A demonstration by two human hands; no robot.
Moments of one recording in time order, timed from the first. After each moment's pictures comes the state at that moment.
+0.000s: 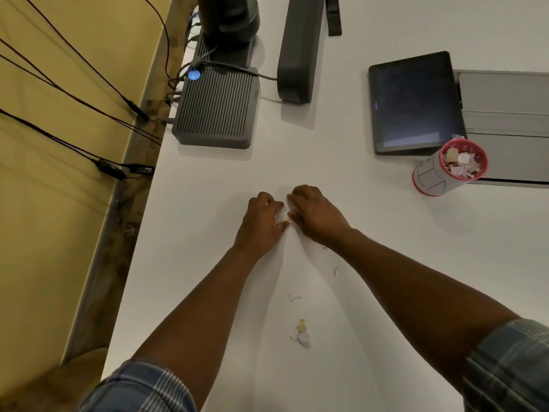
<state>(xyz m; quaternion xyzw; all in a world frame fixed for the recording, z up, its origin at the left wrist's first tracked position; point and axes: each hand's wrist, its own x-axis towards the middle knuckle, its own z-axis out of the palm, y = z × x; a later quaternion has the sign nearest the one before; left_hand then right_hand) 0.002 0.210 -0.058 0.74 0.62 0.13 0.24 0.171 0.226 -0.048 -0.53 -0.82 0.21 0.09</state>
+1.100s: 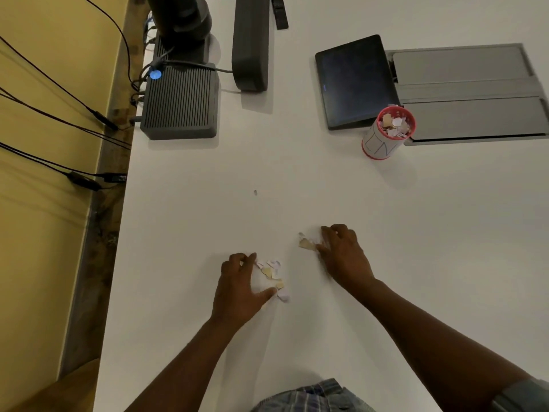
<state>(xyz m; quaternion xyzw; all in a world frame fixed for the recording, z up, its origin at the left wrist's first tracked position) -0.009 0.029 -0.041 0.70 0.64 0.05 0.30 0.242 0.050 -0.036 -0.74 -0.61 0.29 0.08</state>
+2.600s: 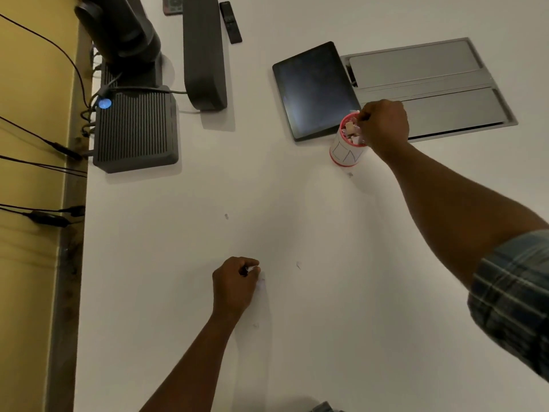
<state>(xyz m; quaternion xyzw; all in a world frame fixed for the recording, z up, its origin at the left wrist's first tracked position) 0.048 0.090 -0.027 0.53 0.69 0.20 0.44 0.402 0.264 0.044 -0.84 -0.51 0.08 0.17</state>
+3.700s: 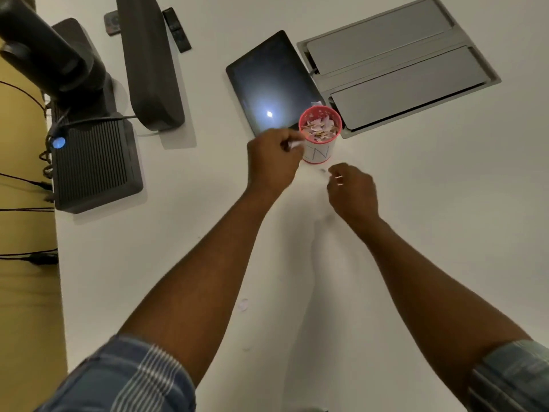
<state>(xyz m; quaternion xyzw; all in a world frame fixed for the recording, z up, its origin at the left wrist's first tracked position) 0.246 0.249 0.064 0.71 0.52 0.28 0.39 0.372 0.153 -0.019 -0.84 -0.44 0.17 0.27</state>
